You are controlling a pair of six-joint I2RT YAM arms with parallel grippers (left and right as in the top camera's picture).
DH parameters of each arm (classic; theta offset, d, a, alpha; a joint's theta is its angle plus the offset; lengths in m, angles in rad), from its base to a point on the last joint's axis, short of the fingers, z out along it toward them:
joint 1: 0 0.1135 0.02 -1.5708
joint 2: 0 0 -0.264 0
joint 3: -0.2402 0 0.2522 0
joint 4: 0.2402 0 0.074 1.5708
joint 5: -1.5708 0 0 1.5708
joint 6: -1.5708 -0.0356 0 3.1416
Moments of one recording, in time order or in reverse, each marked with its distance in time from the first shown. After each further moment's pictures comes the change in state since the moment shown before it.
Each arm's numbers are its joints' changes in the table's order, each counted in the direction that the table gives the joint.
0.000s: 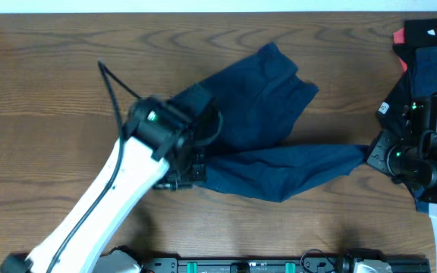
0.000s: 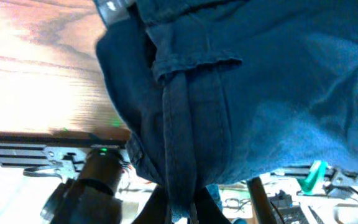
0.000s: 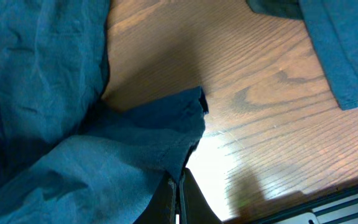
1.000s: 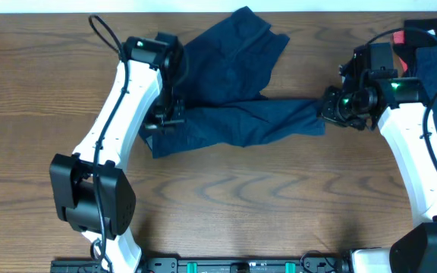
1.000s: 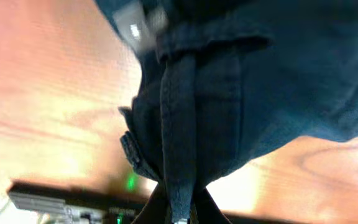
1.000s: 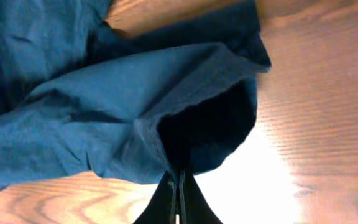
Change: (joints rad) left arm 0.356 0.445 -0.143 -0.151 0.029 -0.237; right arm 0.105 0.470 -0.002 -0.377 0.245 0.069
